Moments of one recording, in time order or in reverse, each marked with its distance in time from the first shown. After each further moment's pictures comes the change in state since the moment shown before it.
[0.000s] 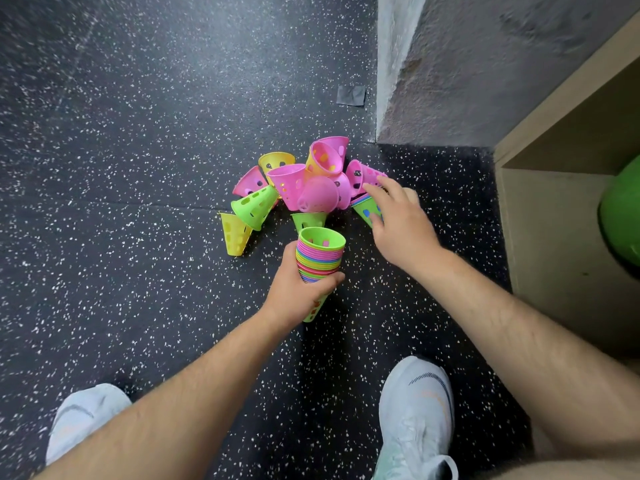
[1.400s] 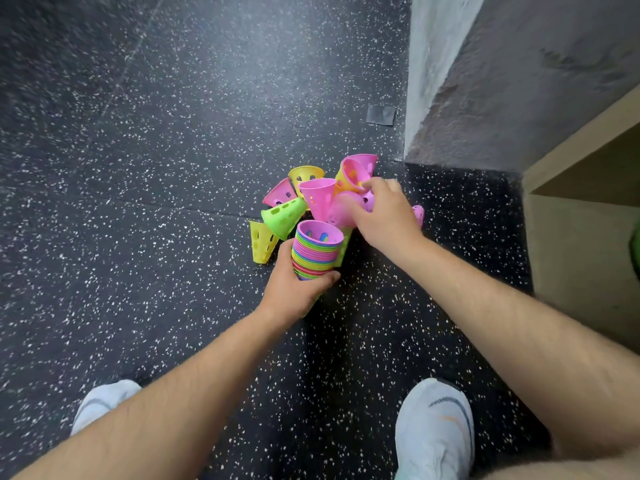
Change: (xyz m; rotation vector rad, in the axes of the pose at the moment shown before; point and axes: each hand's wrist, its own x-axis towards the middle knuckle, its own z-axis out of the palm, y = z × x) left_hand 0.010 0.005 -0.041 -0.012 0.114 0.018; right_hand 0.048 -0.069 0.004 0.249 -0.019 0.172
